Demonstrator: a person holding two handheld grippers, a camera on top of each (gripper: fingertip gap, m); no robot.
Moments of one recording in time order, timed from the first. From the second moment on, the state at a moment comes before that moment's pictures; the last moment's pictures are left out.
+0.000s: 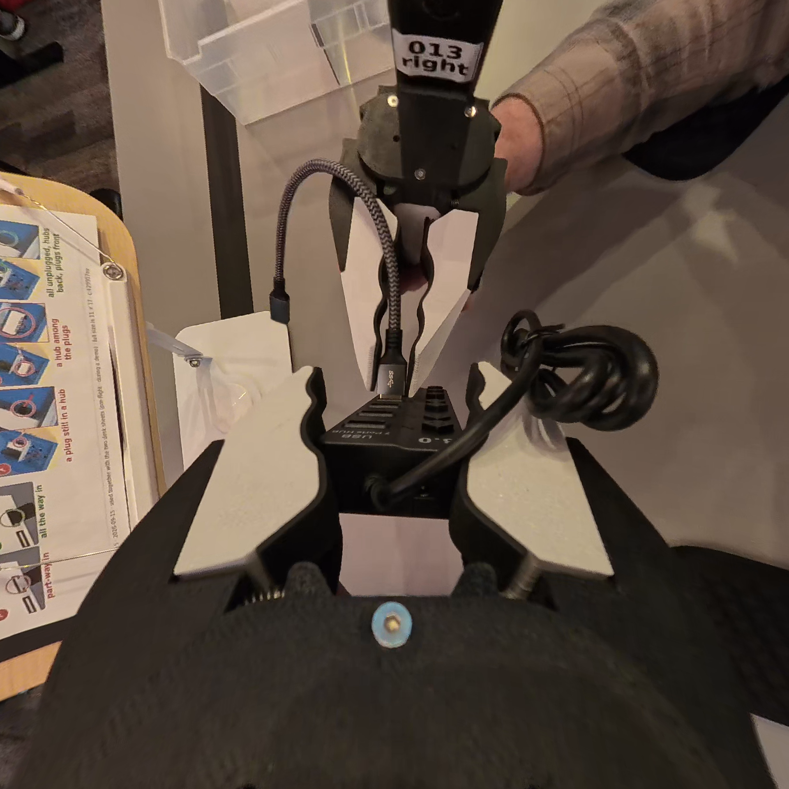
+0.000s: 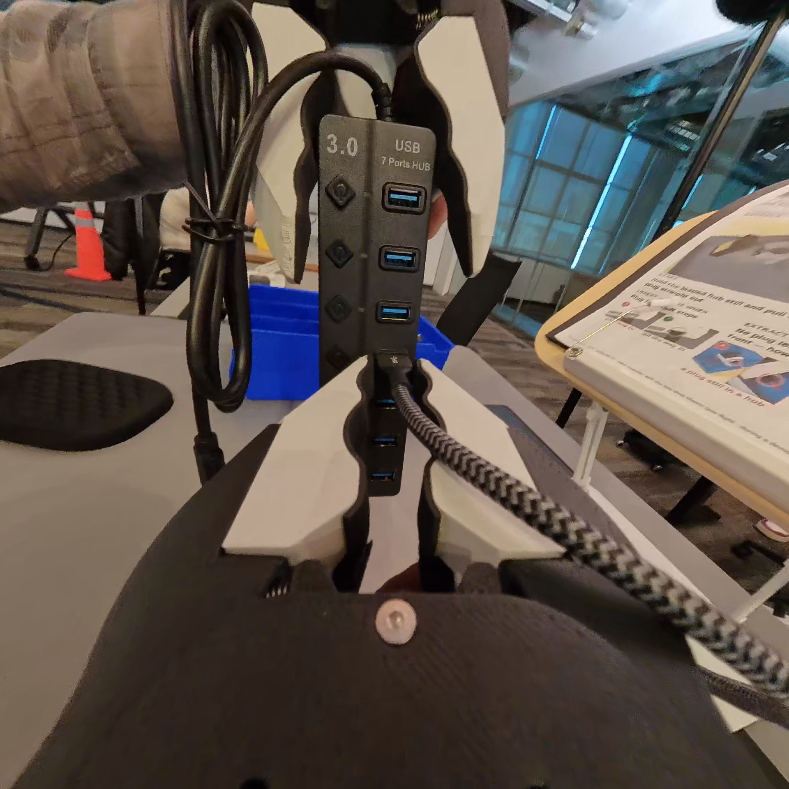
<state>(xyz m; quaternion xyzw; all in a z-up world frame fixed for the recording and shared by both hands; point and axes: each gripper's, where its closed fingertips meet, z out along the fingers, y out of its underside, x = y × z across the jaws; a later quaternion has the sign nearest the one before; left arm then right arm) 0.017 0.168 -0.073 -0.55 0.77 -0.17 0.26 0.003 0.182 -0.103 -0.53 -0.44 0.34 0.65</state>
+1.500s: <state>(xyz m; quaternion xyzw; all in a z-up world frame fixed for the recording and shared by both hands) -0.007 0.187 -0.086 -0.53 0.82 0.03 0.20 0.009 0.187 -0.101 -0.55 -0.45 0.27 0.65</state>
